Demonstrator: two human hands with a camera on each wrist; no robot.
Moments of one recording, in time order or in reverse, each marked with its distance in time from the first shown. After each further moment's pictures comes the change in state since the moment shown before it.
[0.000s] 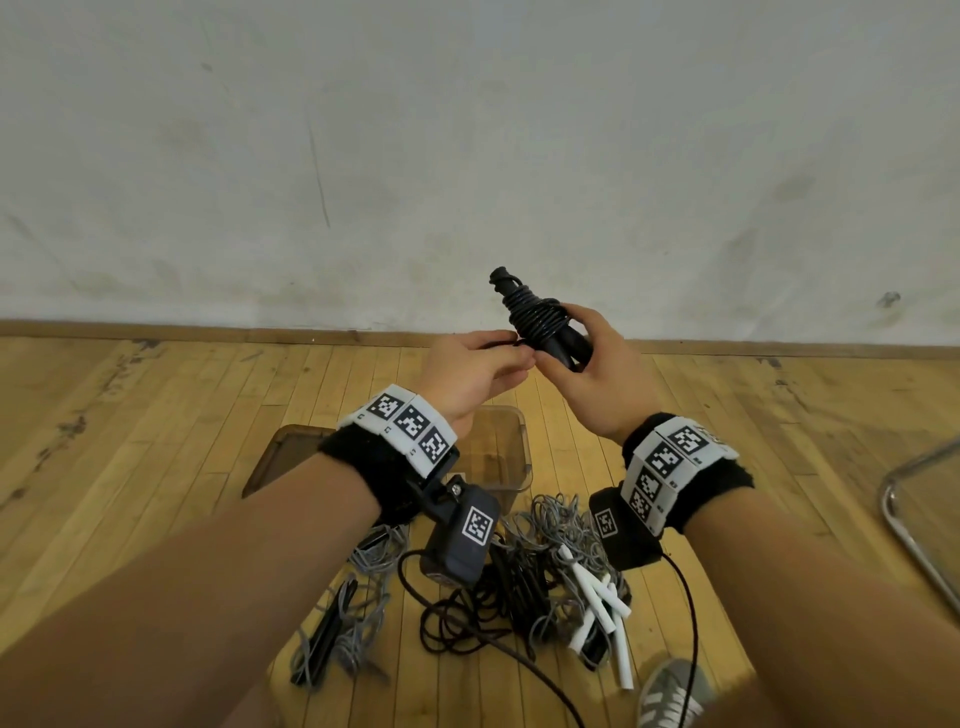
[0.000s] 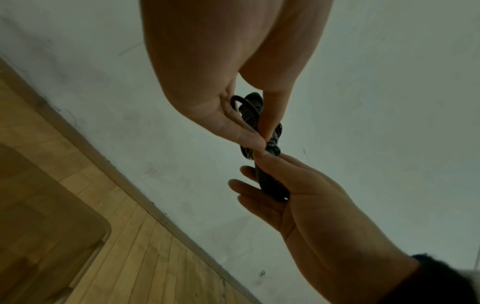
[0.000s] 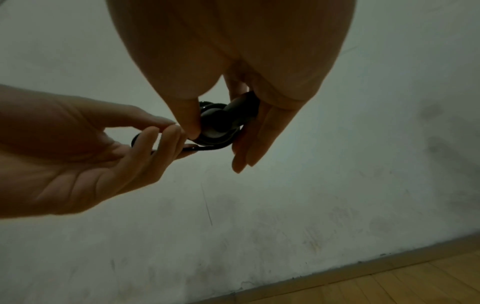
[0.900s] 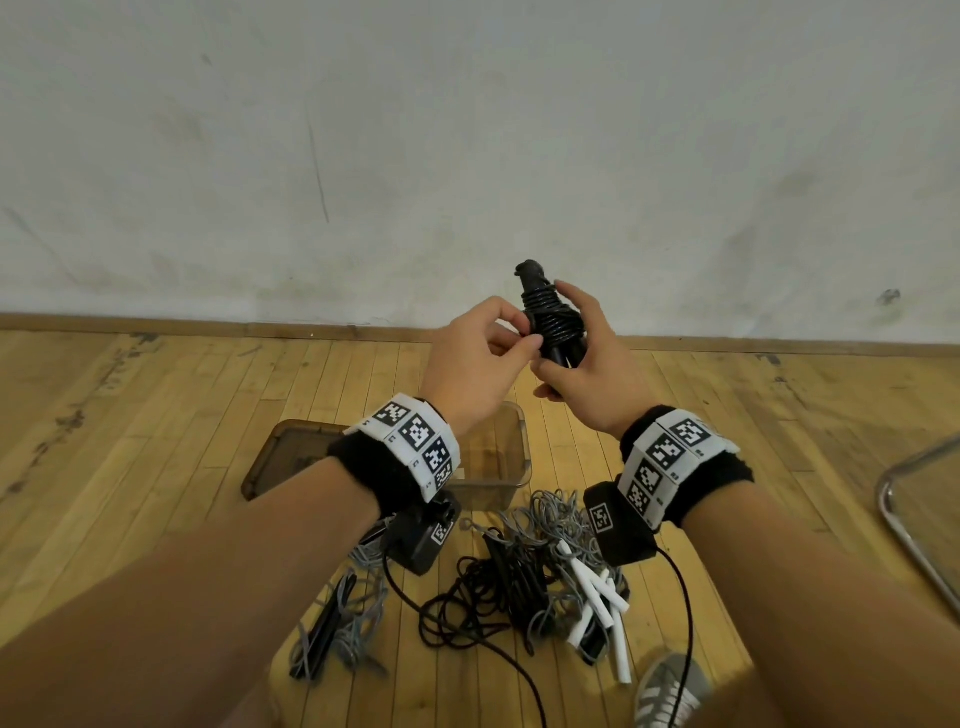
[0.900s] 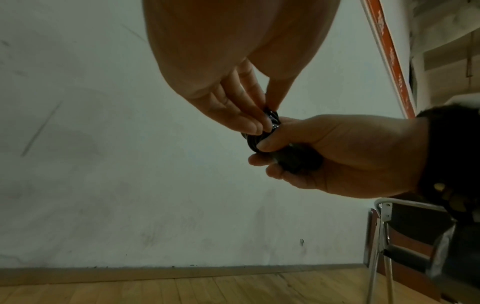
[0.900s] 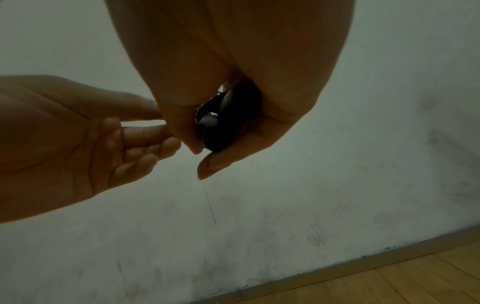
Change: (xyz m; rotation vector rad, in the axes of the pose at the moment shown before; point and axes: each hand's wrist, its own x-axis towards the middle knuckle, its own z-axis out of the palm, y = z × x) left_hand -0.005 -0.002 0.002 0.626 0.043 0.457; right_hand 0.000 -0.003 0.003 0.229 -0.117 0.022
